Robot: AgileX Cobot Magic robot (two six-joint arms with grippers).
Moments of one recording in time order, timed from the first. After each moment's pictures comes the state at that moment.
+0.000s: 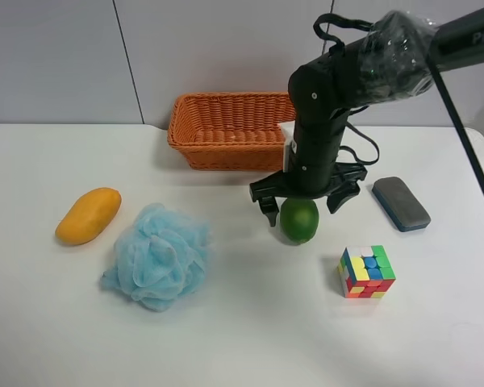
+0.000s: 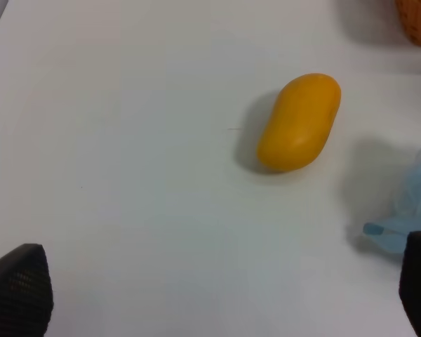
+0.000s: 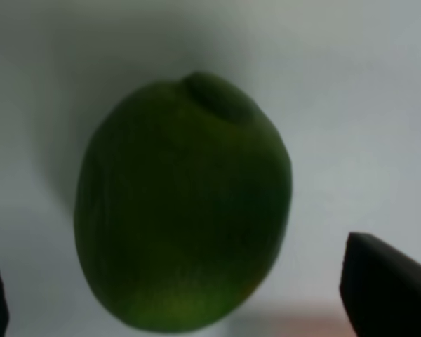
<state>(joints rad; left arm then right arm) 0.05 -0.01 -0.51 0.01 1.06 -0.01 0.56 1.97 -1.28 -0.14 0.85 0.53</state>
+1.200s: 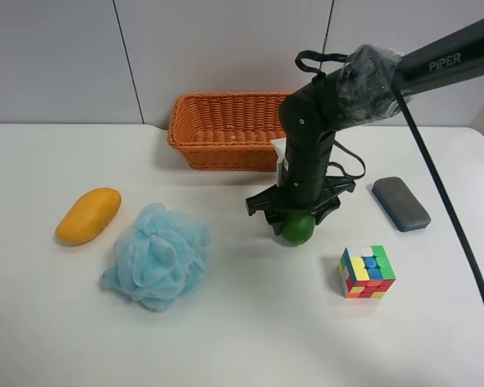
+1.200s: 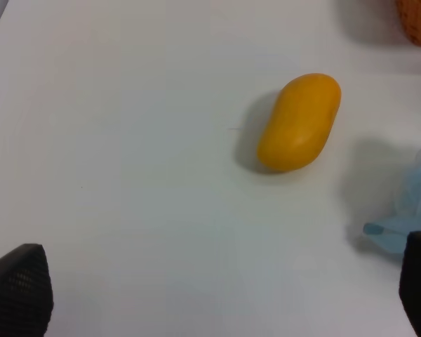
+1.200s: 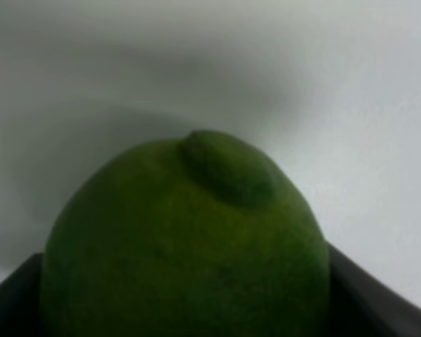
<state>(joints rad) 0.05 -0.01 -0.51 0.01 1.06 -0.01 0.56 2.05 -1.28 -0.15 0.77 0.53</state>
